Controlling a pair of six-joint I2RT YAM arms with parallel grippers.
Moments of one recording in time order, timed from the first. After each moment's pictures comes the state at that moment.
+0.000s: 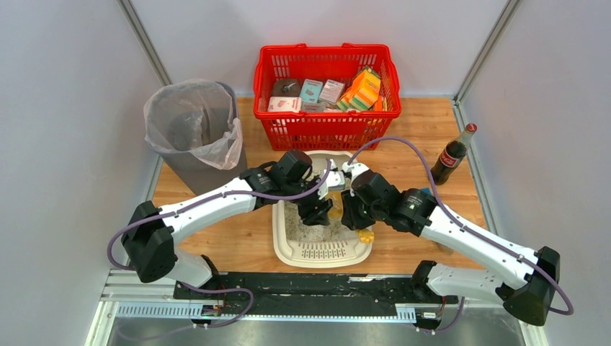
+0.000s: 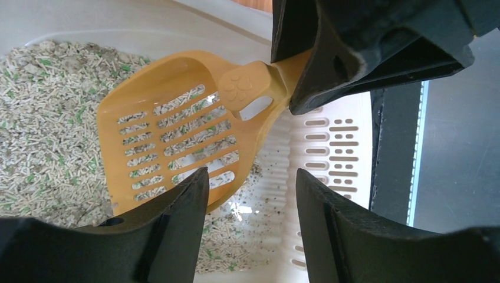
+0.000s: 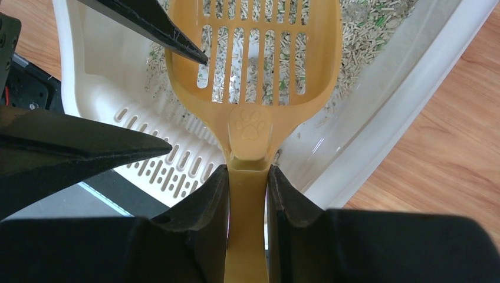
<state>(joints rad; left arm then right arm) -0.89 1.43 1.09 -0.45 0.54 0.24 0.94 1.06 0.97 -0.79 0.06 0.48</state>
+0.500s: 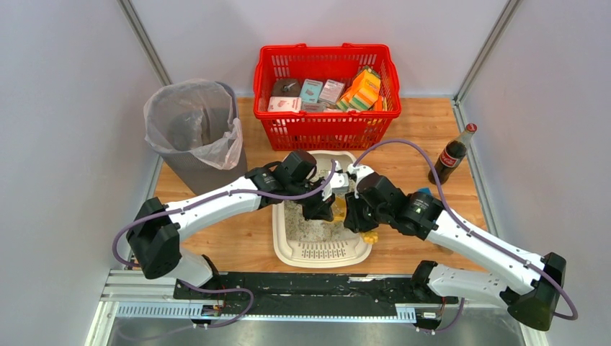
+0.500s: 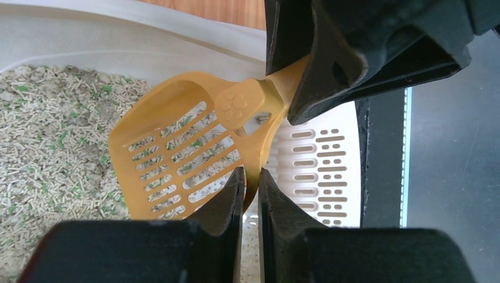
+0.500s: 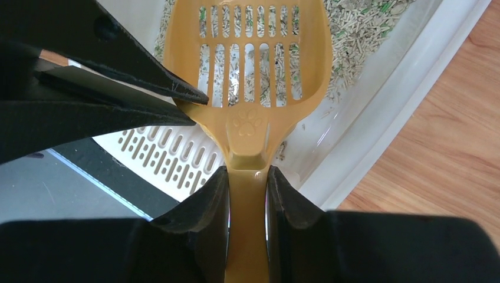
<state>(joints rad) -0.90 1.47 1.11 -0.42 0.60 0.24 0.94 1.01 0.94 -0.80 0.04 0.52</state>
